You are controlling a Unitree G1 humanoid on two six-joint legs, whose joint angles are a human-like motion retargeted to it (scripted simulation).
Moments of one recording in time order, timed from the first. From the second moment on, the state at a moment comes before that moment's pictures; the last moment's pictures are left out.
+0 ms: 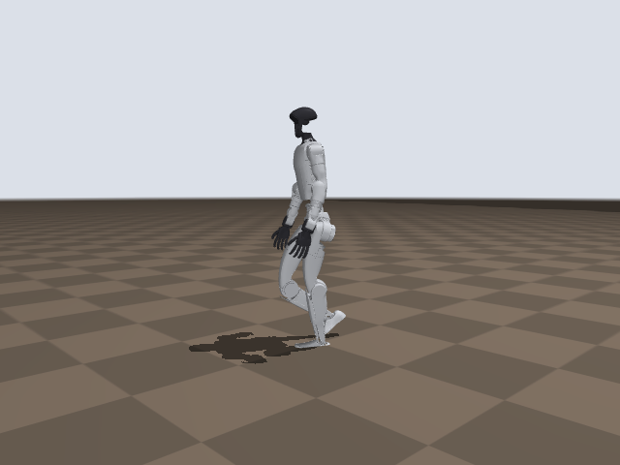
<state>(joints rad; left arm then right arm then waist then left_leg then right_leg) -0.02 0.25 -0.08 1.15 -0.20 -0.08 -0.03 -0.07 -0.20 0.13 1.21 0.11 -0.07 0.03 -0.11 -0.16 -0.01 -0.21 -0.35 -0.02 0.23 -0.38 0.16 -0.50 -0.17 0.07 1.36 -0.35 0.14</state>
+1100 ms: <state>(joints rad) 0.07 0.20 -0.04 1.21 -0.20 -0.08 -0.04 -0.15 -0.22 0.16 1.16 0.05 -0.07 0.01 0.07 -0.09 -0.04 -0.56 -0.23 0.05 0.50 -0.36 0.12 -0.10 -0.04 0.05 0.84 -0.42 0.14</state>
